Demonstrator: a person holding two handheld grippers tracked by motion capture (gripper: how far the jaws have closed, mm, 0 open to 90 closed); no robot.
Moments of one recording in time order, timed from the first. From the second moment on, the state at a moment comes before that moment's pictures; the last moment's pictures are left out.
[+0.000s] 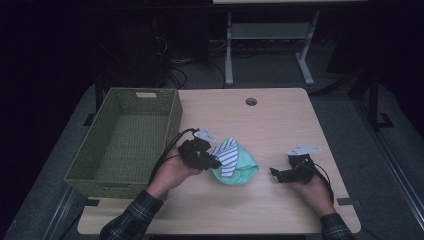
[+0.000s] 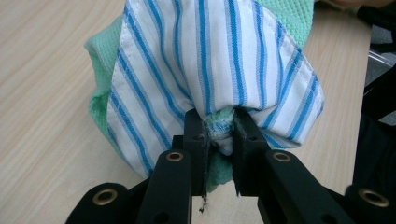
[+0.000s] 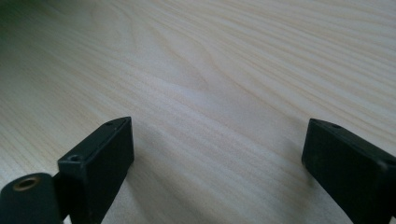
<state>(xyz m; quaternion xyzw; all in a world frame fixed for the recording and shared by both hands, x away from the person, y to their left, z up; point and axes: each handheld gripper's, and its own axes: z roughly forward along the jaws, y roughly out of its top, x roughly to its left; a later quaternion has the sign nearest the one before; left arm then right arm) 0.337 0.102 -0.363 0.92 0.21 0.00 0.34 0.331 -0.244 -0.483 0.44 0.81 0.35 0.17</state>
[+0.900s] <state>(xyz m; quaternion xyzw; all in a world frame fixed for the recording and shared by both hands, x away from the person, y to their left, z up) 0.356 0.128 -0.298 0.91 0.21 0.03 0.35 0.331 -0.244 -0.483 0.44 0.81 0.35 0.17</state>
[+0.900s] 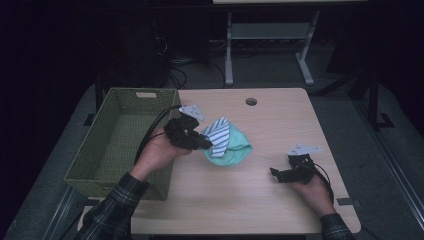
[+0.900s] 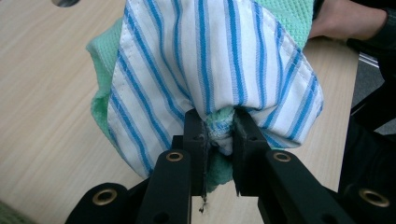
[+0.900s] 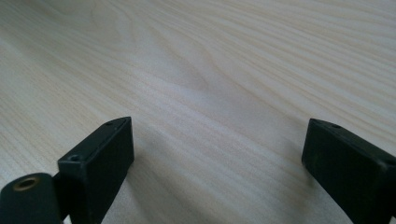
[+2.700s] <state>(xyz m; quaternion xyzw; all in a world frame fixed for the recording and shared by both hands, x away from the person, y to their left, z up) 0.363 0.263 -0.260 0.86 0.36 0.13 0.33 0.331 -0.244 -0.483 0.44 0.81 0.35 0.17</state>
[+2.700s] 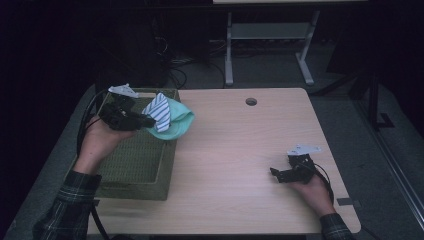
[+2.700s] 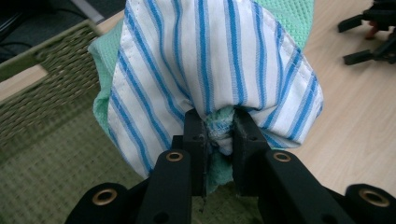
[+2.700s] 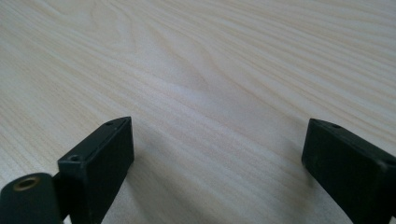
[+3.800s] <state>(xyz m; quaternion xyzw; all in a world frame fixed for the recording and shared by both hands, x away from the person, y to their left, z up) 0.374 0.332 -0.315 0.82 0.48 0.16 0.26 0.331 -0.244 -0.483 0.44 0.81 0.35 0.17</state>
